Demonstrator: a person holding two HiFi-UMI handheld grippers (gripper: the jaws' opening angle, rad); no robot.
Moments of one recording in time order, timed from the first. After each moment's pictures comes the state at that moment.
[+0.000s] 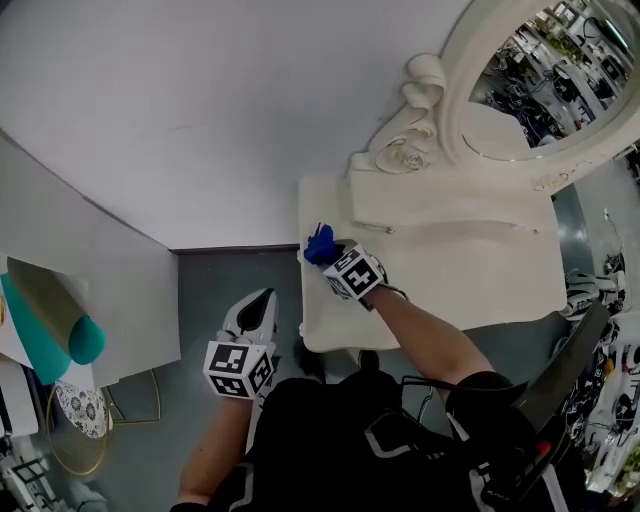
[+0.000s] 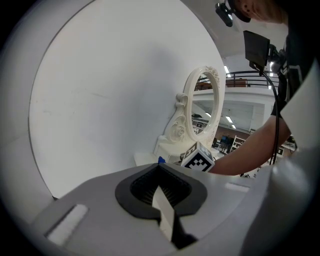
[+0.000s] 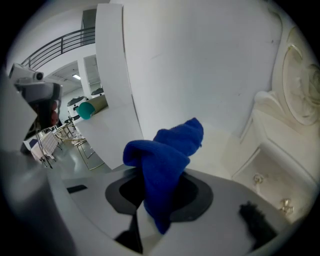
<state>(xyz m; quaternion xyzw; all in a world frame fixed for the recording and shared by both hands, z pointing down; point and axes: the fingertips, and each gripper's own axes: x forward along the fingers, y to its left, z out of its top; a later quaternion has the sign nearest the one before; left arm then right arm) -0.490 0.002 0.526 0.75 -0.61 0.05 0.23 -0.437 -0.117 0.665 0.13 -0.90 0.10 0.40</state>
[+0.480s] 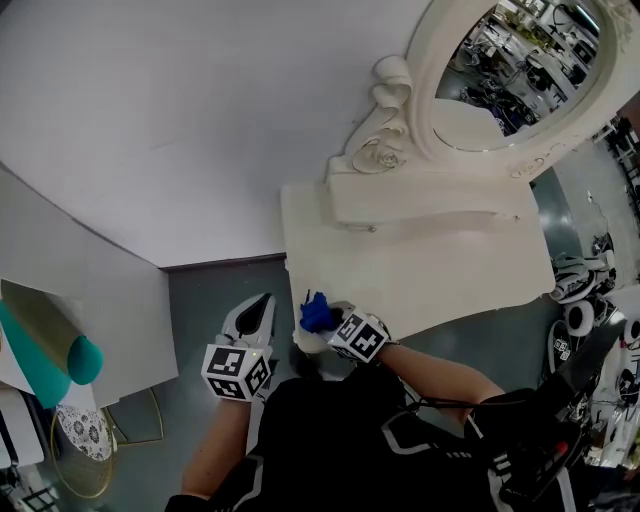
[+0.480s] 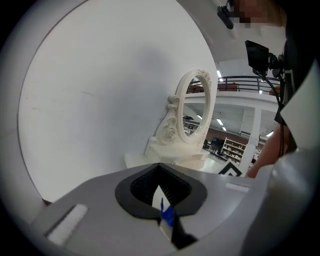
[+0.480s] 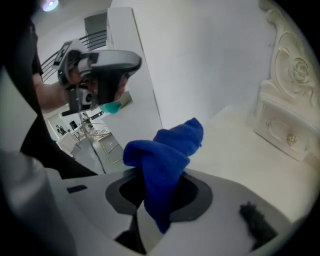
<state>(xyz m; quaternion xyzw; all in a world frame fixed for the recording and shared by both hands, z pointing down) -0.474 0.003 0.520 0.78 -0.58 0.03 0.23 -0.388 0.032 0.663 0.05 -0.90 0.14 0.40</state>
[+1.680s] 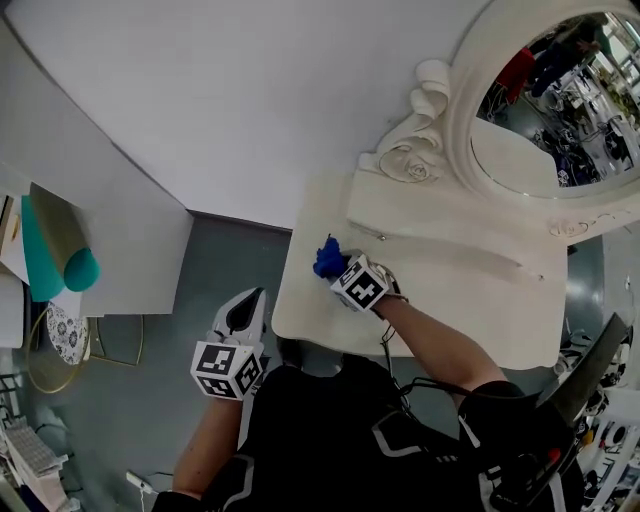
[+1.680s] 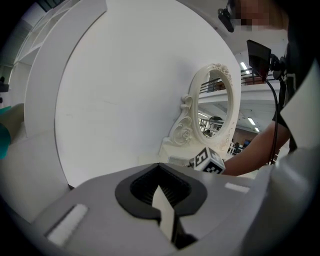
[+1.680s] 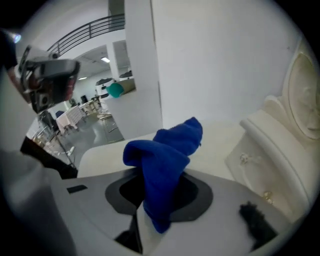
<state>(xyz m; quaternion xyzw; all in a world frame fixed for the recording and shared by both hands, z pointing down) -0.433 0.025 0.509 0.66 -0.71 0.04 0.24 -0.366 -0.089 0.667 -0.03 -0.89 0.02 0.45</state>
